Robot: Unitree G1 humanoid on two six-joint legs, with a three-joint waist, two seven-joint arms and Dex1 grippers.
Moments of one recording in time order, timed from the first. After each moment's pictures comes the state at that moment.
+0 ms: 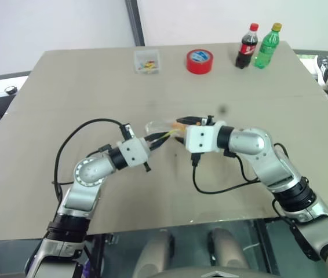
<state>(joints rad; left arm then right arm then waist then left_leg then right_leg) -0.26 0.55 -0.05 -0.01 -0.04 -0.38 -0.78 -0.65 -0.42 0.44 -0.20 -0.27 0.15 0.80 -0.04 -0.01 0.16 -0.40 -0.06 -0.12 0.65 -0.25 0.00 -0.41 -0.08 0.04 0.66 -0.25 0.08</state>
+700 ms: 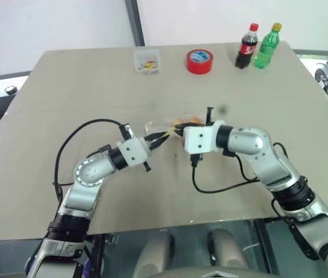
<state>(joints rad) -0.26 0.54 -0.05 -0.01 -0.04 -0.38 -0.77 -0.65 -0.41 0.44 -0.18 -0.29 0.10 0.79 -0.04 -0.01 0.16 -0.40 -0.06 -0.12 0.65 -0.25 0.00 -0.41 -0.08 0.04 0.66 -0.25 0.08</state>
